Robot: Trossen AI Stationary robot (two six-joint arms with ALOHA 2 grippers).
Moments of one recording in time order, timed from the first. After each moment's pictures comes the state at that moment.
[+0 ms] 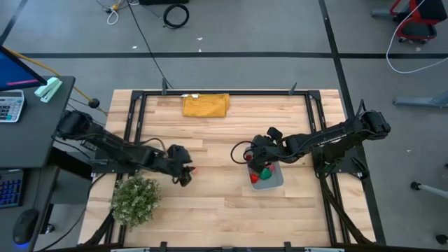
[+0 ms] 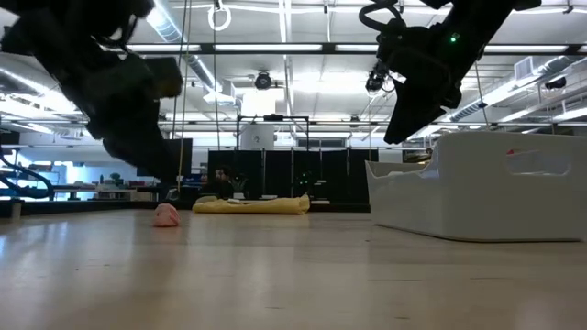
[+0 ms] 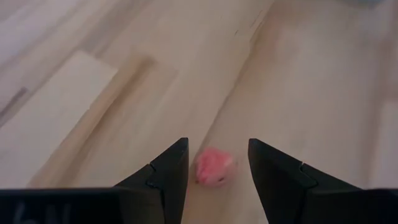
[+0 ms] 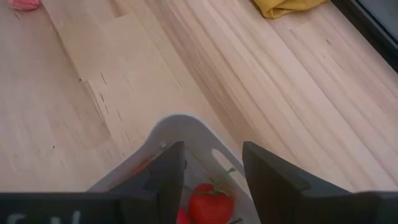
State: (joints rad) left arm -0.33 1.31 0.53 -0.10 -0.43 -0.72; right arm 0.17 1.46 0.92 -0.55 0.52 0.58
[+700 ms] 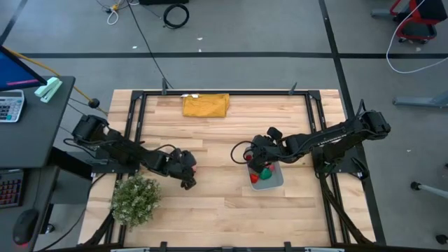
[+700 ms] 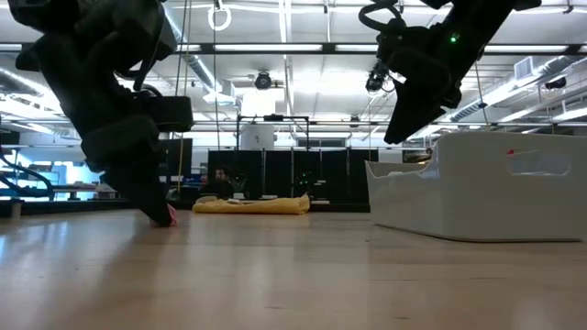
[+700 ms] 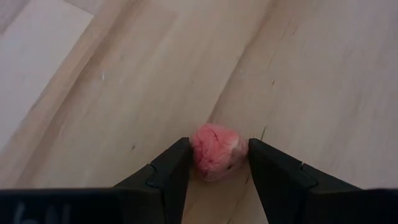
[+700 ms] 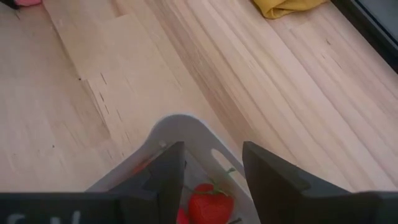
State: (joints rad) left arm -0.32 1.56 0.61 -0.15 -0.37 -0.74; right arm 0.17 1.46 0.92 -0.55 0.52 0.58
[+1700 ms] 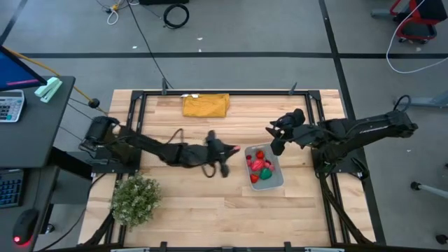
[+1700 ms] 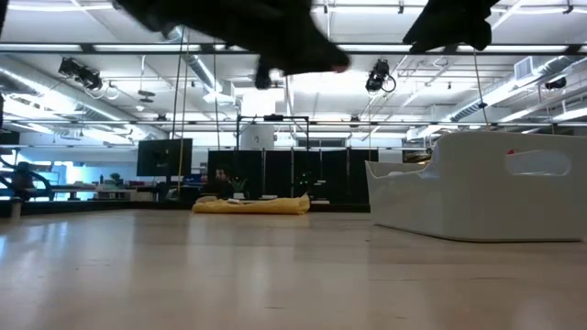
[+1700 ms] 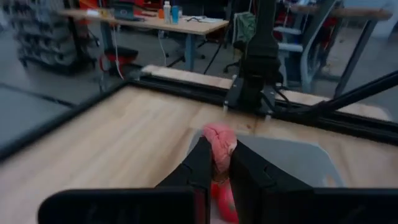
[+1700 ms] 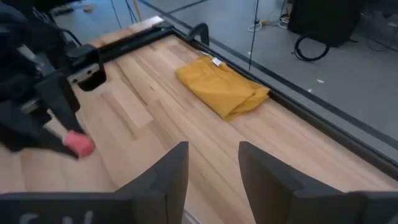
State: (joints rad) left arm -0.19 1.69 0.92 0.59 -0.52 -0.20; right arm 0.18 0.98 0.92 -0.58 0.67 0.56
